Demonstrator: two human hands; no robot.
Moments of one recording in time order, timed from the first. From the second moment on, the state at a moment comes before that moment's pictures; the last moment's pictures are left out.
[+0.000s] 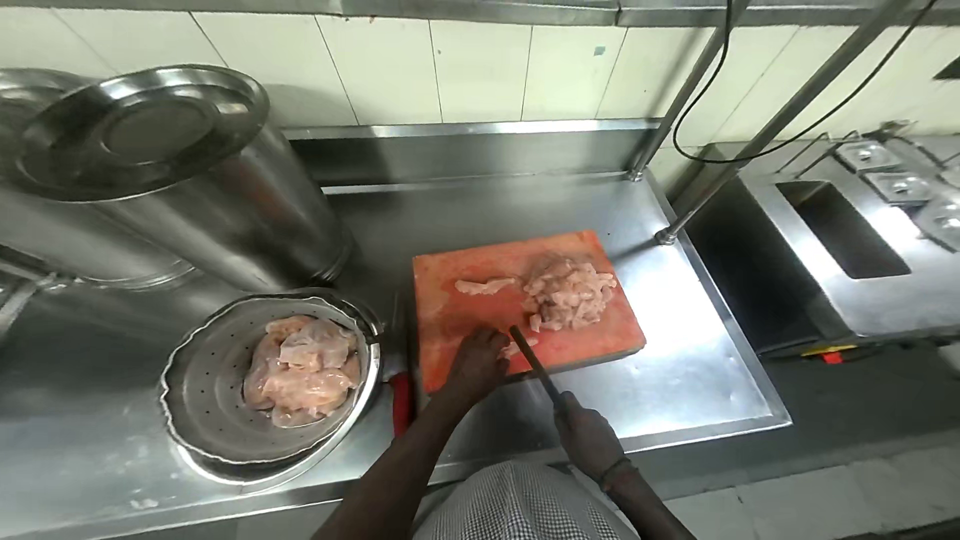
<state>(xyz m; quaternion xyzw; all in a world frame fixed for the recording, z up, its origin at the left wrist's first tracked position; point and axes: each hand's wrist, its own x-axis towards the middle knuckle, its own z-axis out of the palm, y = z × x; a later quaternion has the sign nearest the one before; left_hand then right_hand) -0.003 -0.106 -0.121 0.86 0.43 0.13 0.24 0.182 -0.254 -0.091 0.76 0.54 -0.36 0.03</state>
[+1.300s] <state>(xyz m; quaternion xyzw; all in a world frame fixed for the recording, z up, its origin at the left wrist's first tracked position) -0.030 -0.113 -0.162 0.84 0.42 0.29 0.21 0.135 -0.207 -0.096 0.74 0.59 -0.29 0.12</state>
